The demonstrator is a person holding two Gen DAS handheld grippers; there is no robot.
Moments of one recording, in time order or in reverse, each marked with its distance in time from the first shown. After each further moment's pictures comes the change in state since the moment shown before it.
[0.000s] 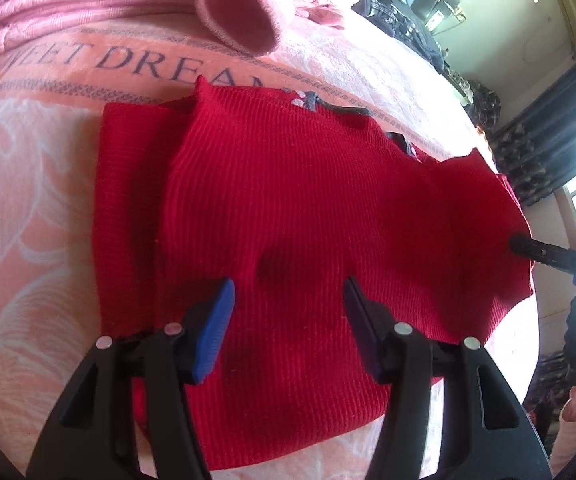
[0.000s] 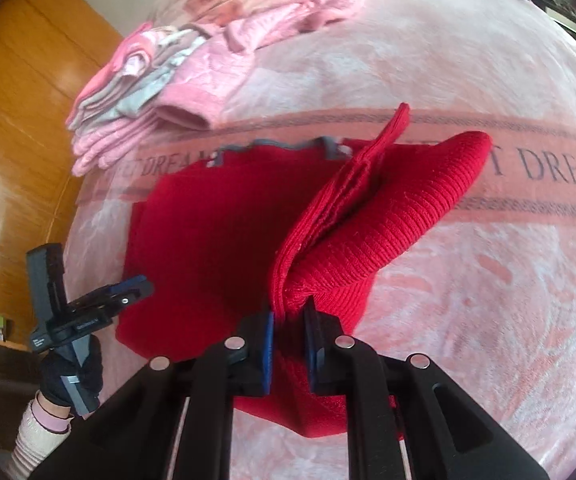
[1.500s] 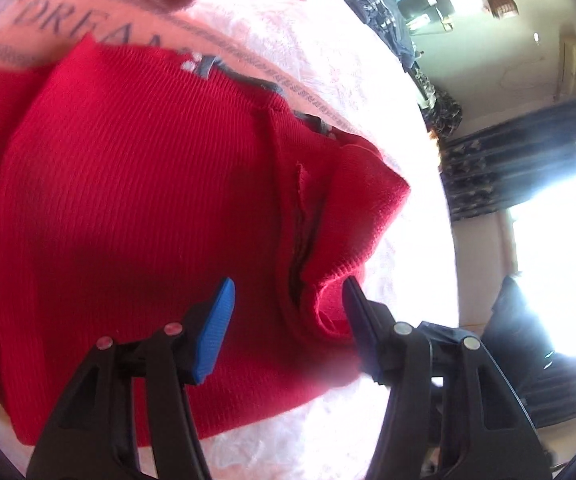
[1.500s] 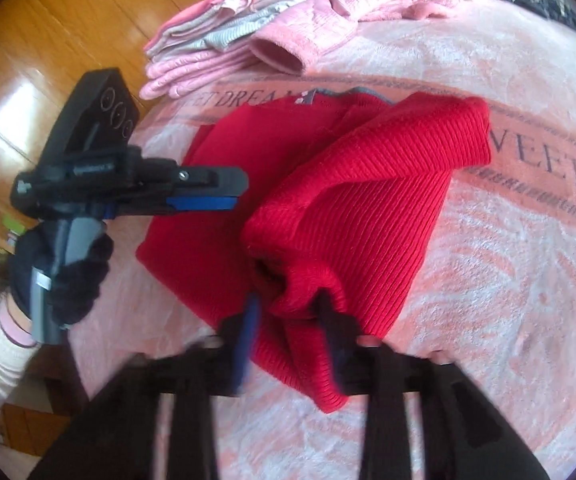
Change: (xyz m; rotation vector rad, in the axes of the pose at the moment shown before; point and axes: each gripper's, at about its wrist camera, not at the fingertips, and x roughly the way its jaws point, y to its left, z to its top) left arm 0.042 -0.074 0.024 -0.118 0.122 -0.228; right arm 0.022 0.012 -0.055 -0.225 0.039 0.166
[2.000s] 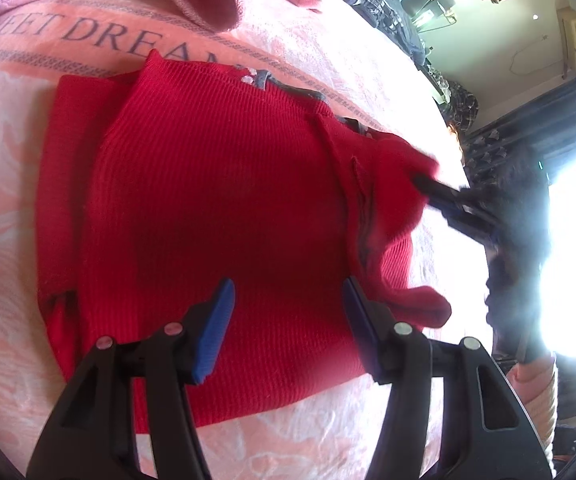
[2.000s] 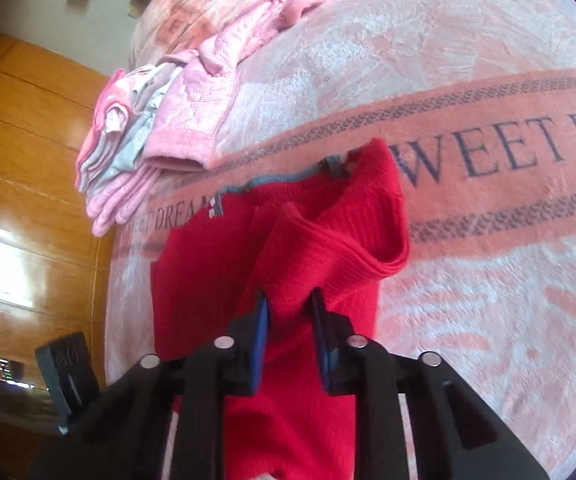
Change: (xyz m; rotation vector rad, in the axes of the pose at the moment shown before) left arm -0.025 0.021 -0.012 0.060 -0.032 0.092; right arm 0.008 -0.082 0.083 0.443 -0.095 0.030
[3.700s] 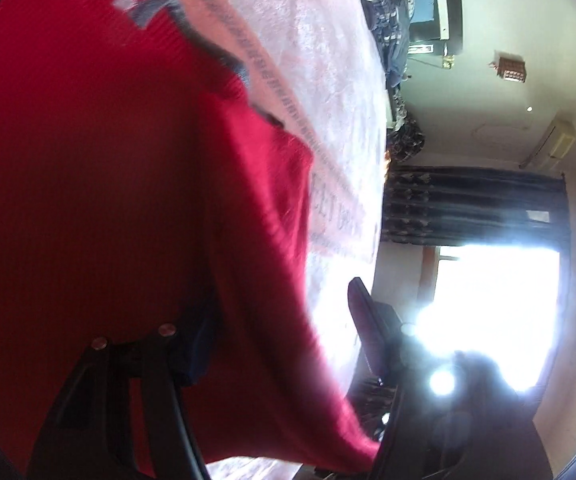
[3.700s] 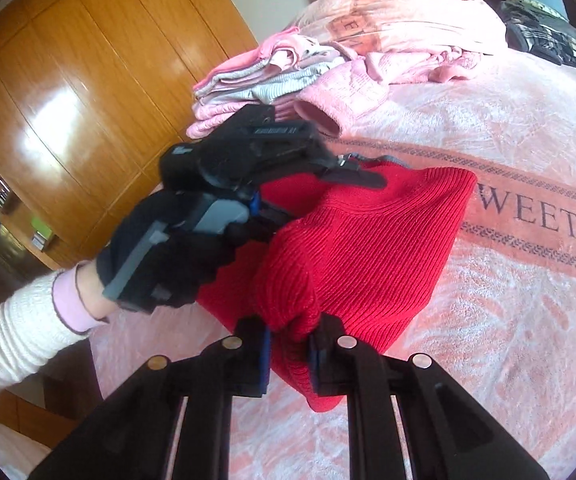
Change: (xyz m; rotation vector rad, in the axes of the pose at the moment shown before) left arm 0.113 -0.029 0.074 -0.344 0.125 -0.437; right arm -0.072 0.039 -0.136 -0.576 -0.078 0.102
